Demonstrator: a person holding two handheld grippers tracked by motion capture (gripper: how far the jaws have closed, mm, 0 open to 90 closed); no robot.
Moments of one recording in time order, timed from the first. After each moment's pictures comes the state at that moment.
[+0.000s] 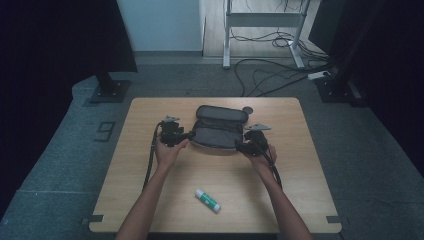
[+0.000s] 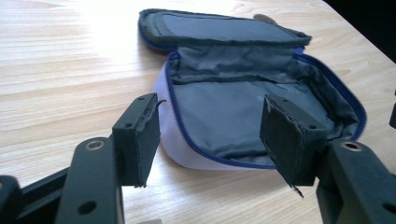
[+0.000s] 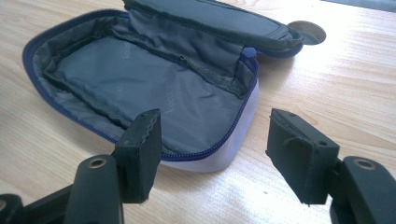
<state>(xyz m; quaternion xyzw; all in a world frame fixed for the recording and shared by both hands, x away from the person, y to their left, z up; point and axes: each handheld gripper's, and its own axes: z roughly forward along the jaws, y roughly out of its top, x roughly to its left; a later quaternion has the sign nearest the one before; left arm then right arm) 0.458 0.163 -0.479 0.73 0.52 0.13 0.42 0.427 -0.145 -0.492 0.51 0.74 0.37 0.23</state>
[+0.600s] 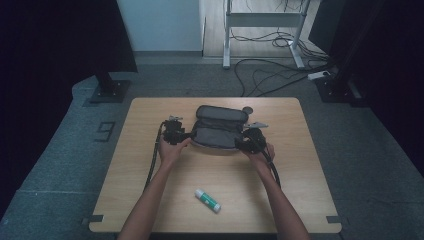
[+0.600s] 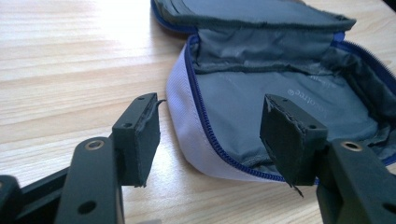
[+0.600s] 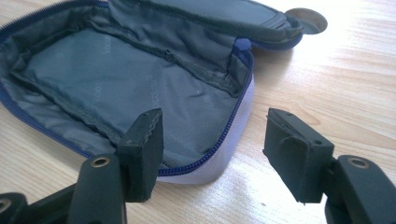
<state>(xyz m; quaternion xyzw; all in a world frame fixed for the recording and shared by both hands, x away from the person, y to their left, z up) 0.479 0.153 -0.504 0.74 0.54 0.13 0.39 0.444 -0.142 -0.505 0.53 0.74 0.35 0.22</state>
